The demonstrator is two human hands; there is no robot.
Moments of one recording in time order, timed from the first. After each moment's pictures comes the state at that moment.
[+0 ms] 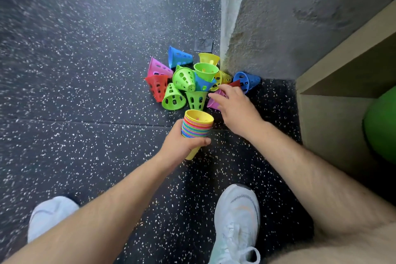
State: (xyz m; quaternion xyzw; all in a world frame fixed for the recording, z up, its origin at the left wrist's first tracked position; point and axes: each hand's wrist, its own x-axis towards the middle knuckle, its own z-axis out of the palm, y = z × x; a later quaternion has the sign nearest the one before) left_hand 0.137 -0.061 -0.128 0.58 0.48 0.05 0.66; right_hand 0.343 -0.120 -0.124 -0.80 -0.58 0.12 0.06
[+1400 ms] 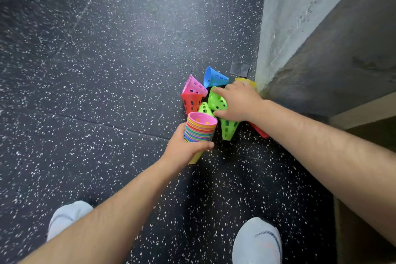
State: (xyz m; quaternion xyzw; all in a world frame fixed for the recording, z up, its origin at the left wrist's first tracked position) left_hand 0.103 0.007 -0.125 0.54 0.50 0.13 0.66; right_hand 0.331 0.021 -0.084 -0.73 -0.66 0.12 -0.13
